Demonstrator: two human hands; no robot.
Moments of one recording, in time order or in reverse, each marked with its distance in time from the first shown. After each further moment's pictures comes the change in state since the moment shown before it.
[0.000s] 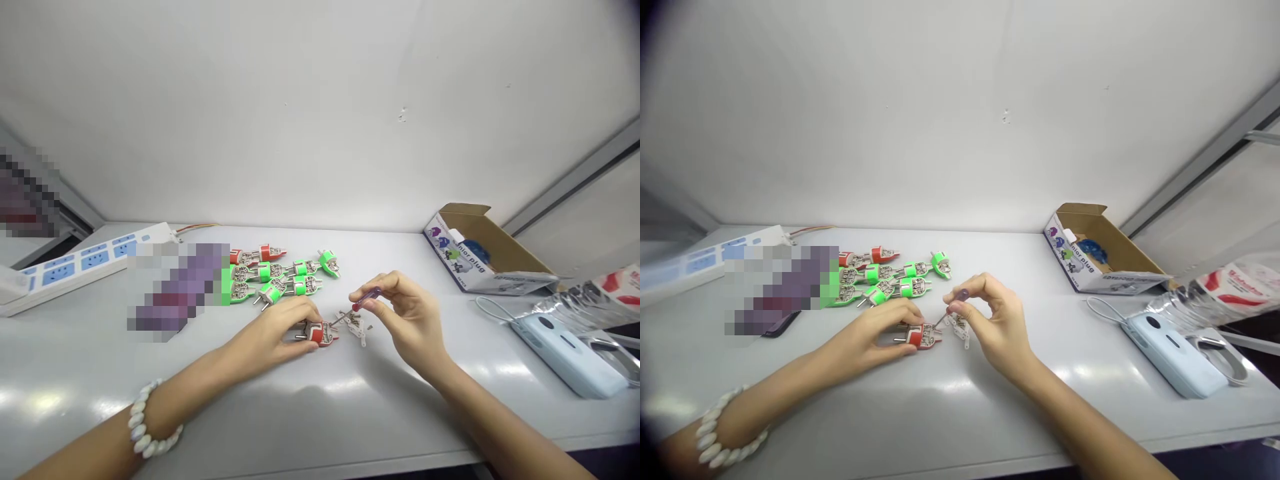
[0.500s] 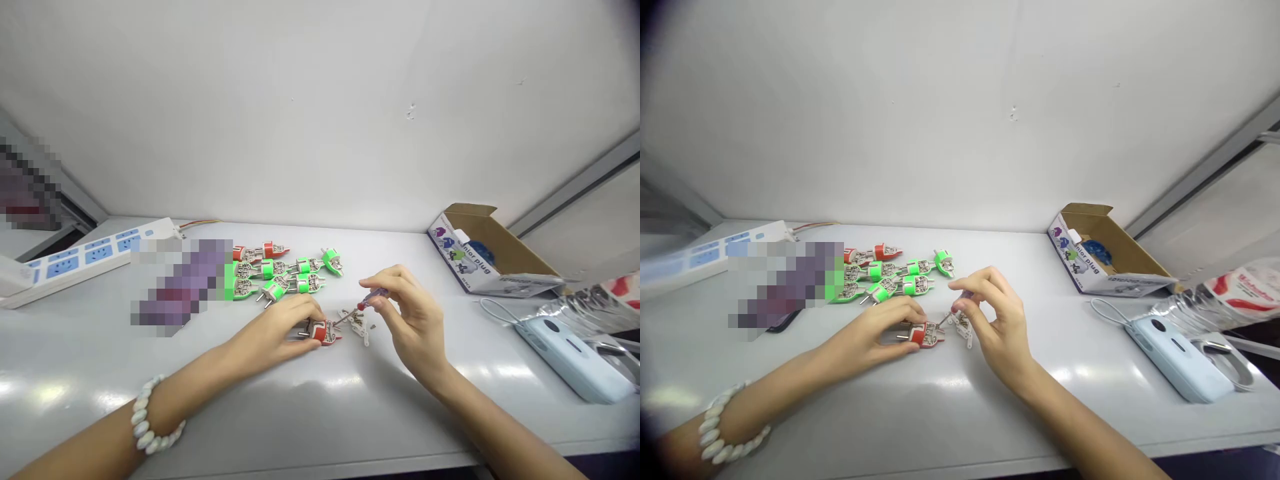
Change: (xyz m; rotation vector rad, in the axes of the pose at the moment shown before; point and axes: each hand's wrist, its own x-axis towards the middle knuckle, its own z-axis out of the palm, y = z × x) left_hand -0.001 0.000 0.001 0.016 0.019 -0.002; right_hand -0.002 0.002 0.002 -0.173 0.025 -0.150
